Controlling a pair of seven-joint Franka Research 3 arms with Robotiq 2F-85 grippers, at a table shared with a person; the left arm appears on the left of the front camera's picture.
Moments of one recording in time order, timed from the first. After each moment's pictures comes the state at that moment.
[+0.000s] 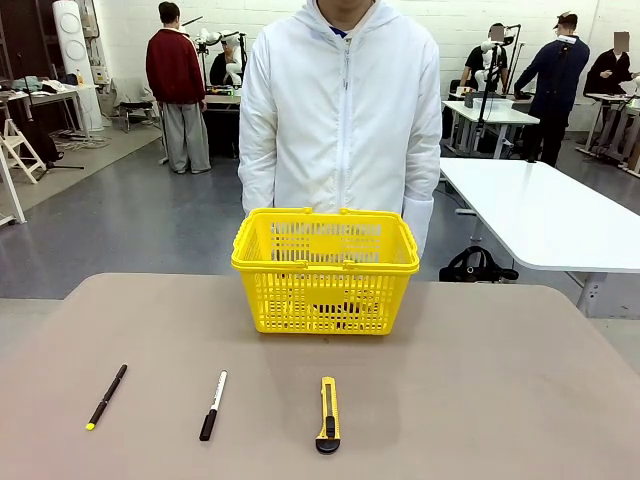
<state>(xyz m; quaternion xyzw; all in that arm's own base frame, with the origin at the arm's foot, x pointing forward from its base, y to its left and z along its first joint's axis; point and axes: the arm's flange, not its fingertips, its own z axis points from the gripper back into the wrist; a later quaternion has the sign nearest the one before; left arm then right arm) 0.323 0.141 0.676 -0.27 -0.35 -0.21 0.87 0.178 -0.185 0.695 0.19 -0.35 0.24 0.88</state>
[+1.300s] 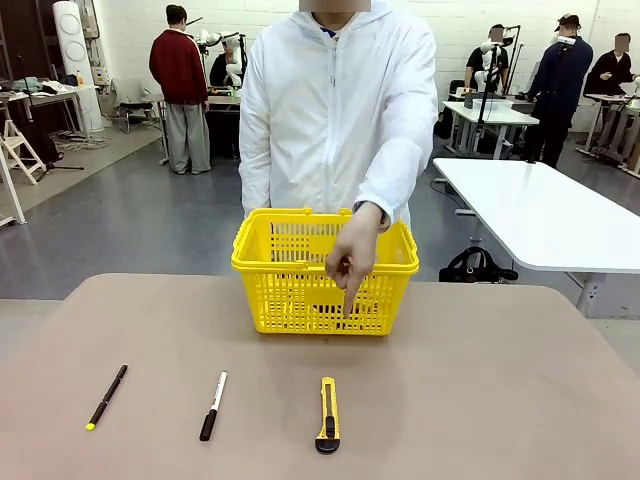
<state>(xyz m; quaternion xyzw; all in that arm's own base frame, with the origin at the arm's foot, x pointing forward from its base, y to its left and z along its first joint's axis) 0.323 0.141 0.676 -0.27 -0.35 -0.21 0.87 0.178 -0.184 0.695 0.19 -0.35 0.24 0.88</state>
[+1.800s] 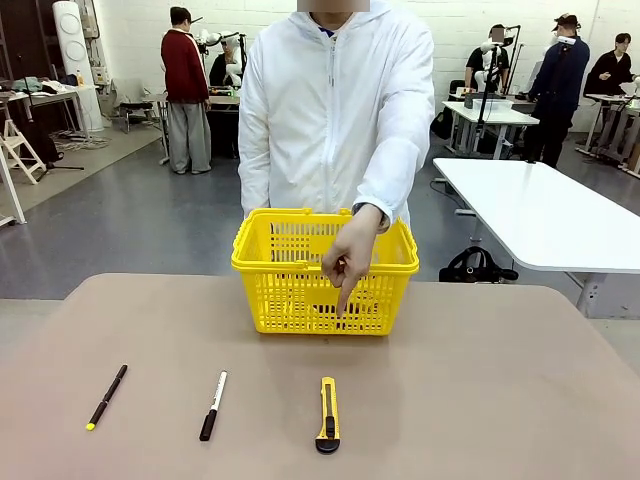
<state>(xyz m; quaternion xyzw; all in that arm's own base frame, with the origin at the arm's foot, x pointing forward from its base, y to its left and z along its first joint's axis) 0.323 0.141 0.676 -0.27 -0.35 -0.21 0.87 0.178 -0.184 0.695 0.19 -0.35 0.24 0.88</state>
